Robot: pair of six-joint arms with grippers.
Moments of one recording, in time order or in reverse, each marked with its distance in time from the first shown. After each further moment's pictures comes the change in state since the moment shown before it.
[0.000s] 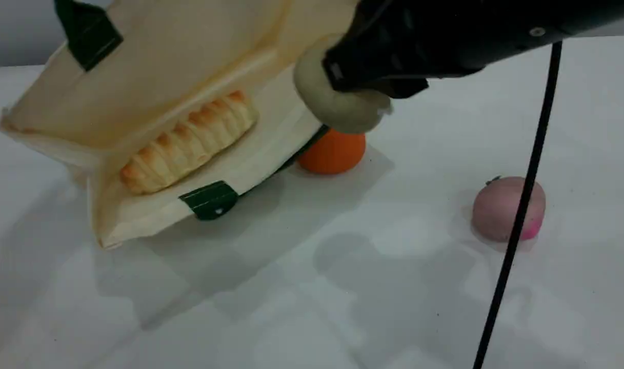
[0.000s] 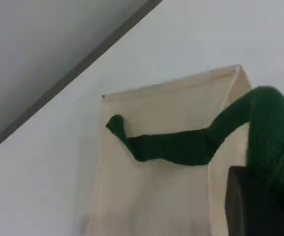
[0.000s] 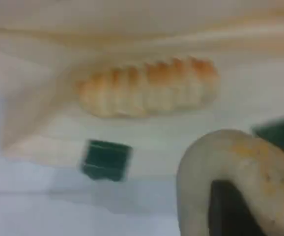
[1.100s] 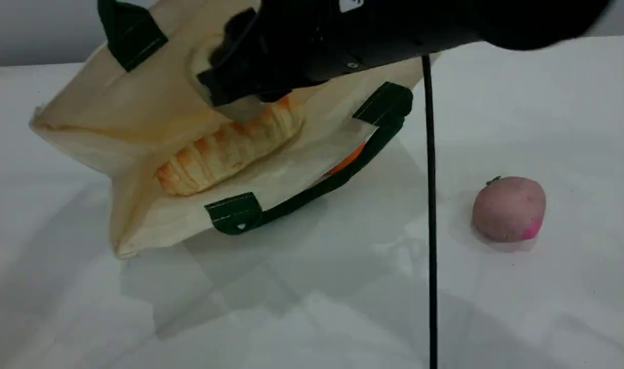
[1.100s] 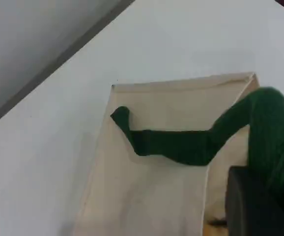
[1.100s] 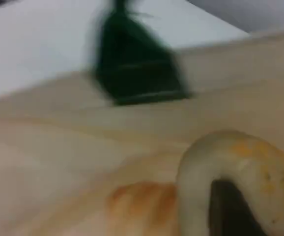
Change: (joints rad) left arm -0.080 0.000 0.000 -0.026 0.000 -0.057; right arm -0.005 0.385 -0.261 0.004 -0.238 -0.109
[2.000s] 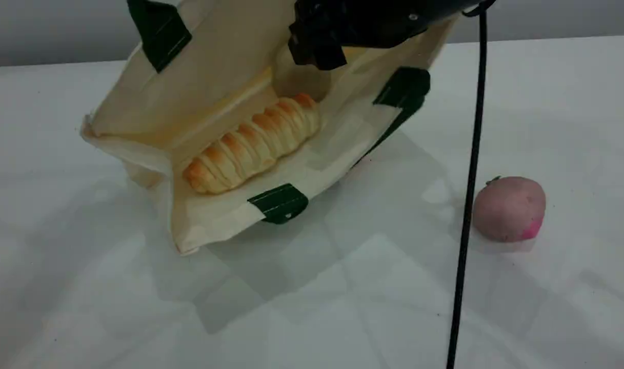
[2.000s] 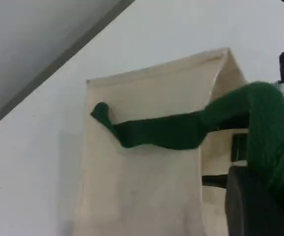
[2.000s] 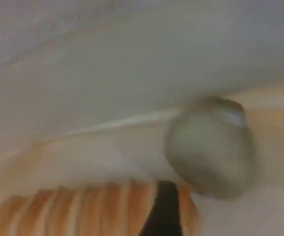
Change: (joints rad) left arm 0.000 0.000 0.000 0.007 0.000 0.006; right arm -0.173 0.023 -0.101 0.001 0.226 0.060
